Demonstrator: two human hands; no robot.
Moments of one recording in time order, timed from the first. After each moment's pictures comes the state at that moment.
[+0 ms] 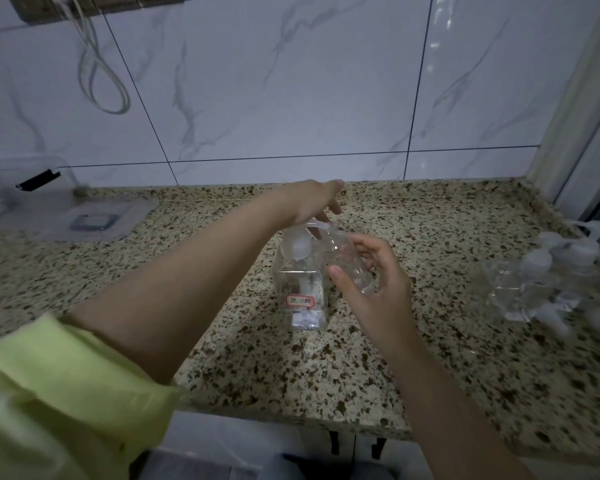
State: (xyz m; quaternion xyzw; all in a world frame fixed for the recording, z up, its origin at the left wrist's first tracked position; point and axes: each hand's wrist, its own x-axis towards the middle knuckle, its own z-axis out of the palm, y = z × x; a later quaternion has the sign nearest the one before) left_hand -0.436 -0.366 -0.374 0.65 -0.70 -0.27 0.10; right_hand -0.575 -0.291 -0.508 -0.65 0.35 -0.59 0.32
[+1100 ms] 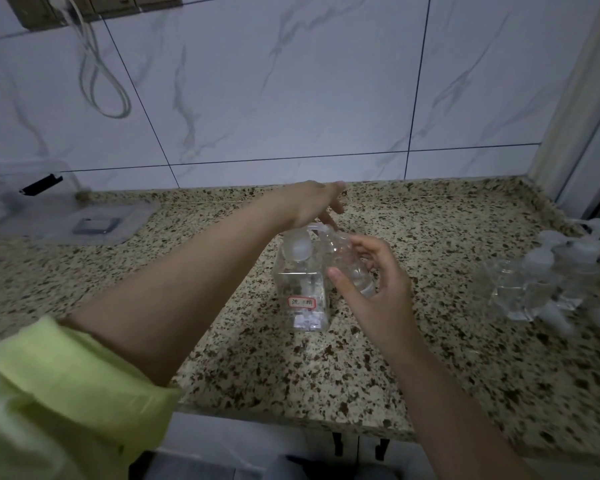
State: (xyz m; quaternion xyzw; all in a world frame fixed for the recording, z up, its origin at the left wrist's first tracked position) left_hand -0.435 -0.360 -0.372 0.64 -0.72 -0.26 0.11; right_hand -0.573 -0.290 -0.507 -0.64 0.37 -0.59 0.32
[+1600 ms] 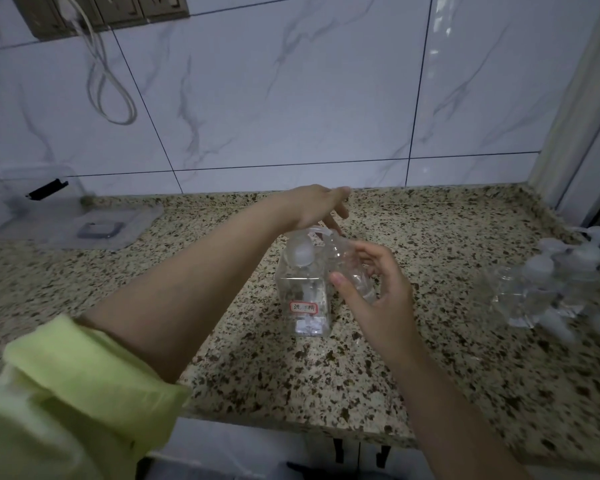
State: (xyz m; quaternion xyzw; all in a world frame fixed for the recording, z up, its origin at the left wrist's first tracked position) left_hand -0.436 -0.360 -0.370 0.63 -0.72 -0.27 0.11; right_hand -0.574 -0.289 -0.506 -0.64 0.37 -0.59 0.32
